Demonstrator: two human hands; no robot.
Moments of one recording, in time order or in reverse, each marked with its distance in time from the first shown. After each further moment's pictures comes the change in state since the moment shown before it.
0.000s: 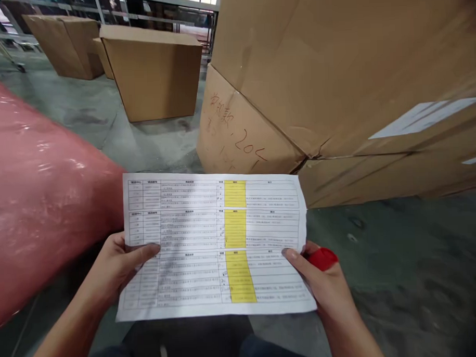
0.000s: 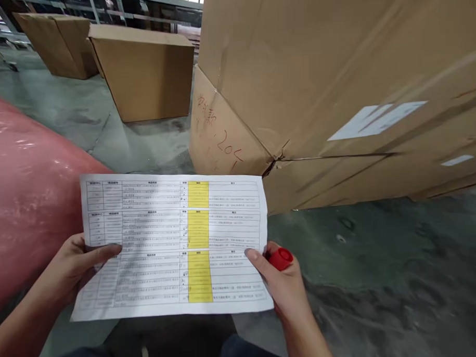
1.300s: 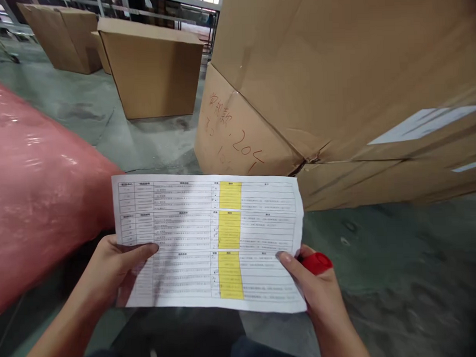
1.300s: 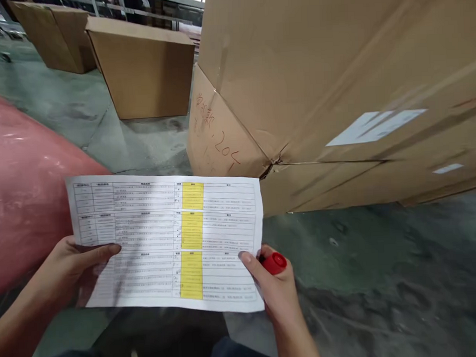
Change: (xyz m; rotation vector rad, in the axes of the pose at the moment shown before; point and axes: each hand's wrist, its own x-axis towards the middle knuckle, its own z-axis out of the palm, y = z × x) left_hand 0.005 -0.006 0.011 0.169 0.162 0.021; right_hand 0.017 0.008 -0.010 -0.029 -0.035 -0.024
